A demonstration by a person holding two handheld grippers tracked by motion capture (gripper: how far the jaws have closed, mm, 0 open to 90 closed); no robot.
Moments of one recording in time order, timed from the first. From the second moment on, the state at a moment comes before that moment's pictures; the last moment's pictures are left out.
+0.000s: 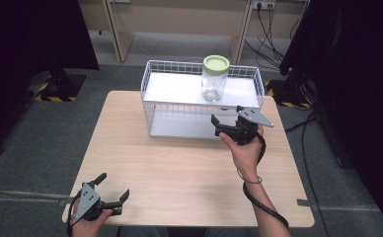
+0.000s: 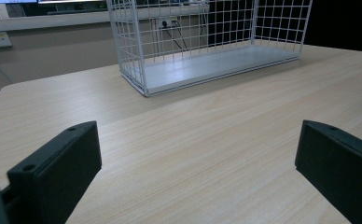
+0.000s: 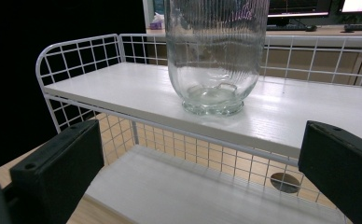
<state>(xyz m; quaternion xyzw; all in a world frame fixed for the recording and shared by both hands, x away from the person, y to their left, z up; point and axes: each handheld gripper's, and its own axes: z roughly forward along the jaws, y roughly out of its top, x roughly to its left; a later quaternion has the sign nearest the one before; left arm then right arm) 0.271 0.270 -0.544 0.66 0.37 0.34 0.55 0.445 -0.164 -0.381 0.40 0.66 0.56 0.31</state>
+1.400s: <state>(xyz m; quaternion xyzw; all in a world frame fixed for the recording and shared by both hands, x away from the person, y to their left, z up) 0.271 0.269 -0.544 0.66 0.37 0.34 0.55 0.404 -0.198 -0.427 0.41 0.67 0.54 0.30</state>
